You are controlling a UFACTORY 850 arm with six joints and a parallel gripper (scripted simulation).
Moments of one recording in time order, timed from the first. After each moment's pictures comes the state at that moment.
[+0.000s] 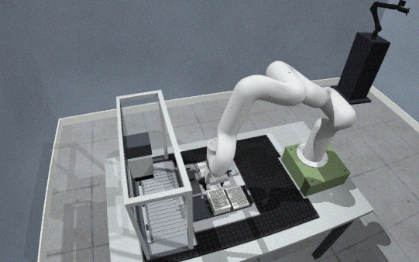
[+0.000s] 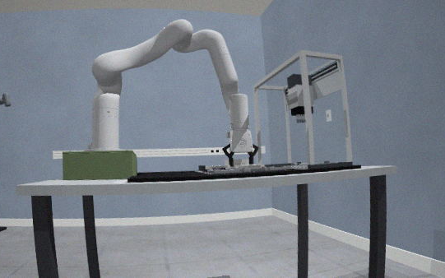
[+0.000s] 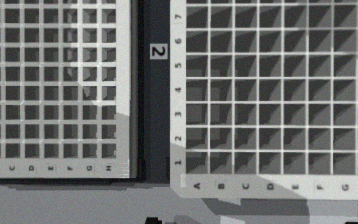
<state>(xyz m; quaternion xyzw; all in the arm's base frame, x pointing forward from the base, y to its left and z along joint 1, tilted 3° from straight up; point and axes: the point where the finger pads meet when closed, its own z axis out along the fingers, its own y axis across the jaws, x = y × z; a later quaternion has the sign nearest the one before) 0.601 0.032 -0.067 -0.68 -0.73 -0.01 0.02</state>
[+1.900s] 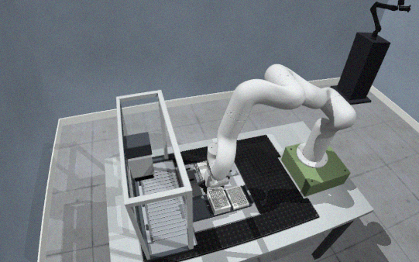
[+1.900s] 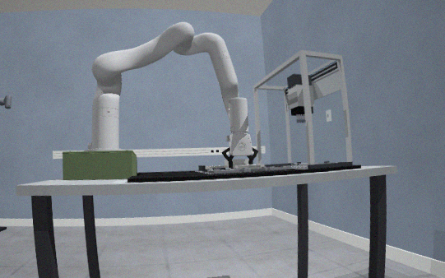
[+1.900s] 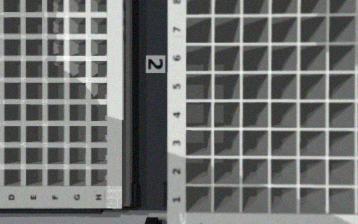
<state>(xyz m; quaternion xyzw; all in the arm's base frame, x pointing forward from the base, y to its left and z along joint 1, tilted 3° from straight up) 0.600 0.042 -0.082 -0.68 -0.73 -0.01 0.02</state>
